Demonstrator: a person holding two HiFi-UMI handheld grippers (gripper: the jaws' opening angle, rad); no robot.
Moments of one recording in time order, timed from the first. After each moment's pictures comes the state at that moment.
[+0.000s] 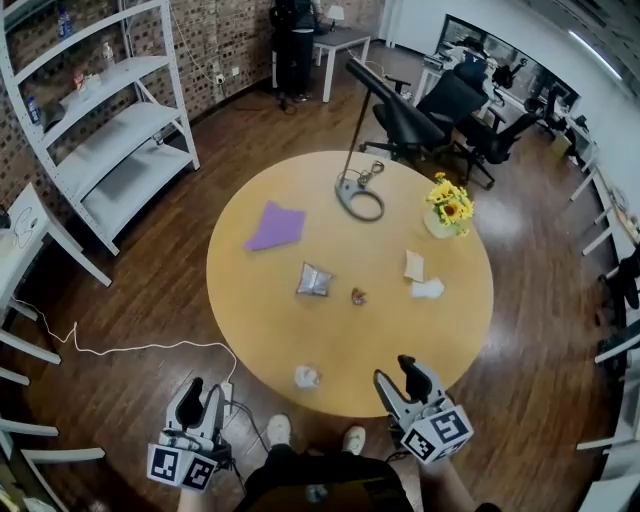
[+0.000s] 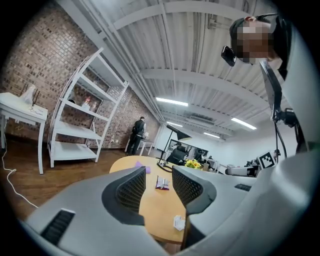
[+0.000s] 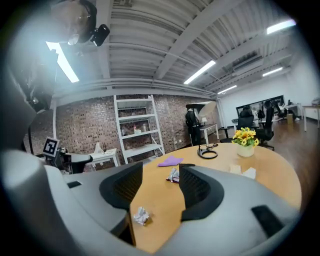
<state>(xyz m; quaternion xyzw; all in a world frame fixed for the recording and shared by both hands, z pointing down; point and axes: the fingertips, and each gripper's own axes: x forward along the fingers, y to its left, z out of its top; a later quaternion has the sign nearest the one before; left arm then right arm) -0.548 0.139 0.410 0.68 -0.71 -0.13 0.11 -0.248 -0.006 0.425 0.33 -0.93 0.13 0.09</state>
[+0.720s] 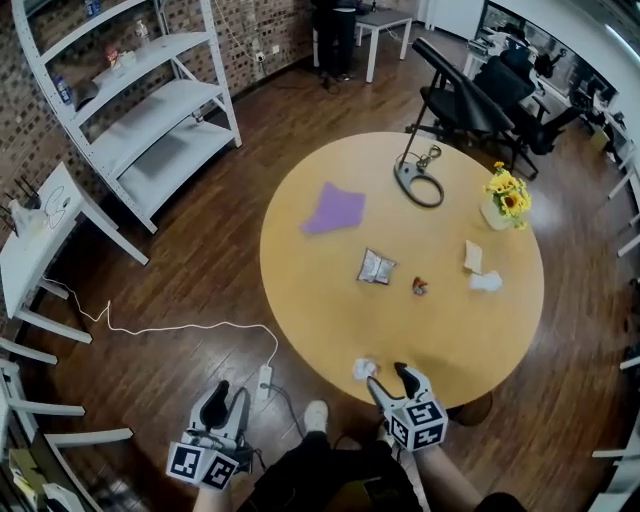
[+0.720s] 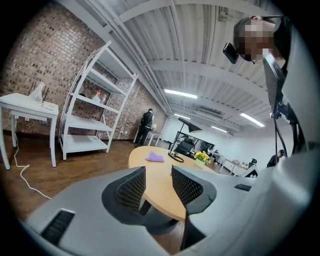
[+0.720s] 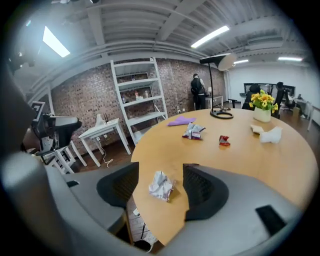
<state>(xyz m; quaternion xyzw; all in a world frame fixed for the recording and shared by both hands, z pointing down) -0.600 0.181 0.446 0.65 -0.73 -0.10 0.17 -0.340 0.034 0.577 0.30 -0.90 0.20 0.26</state>
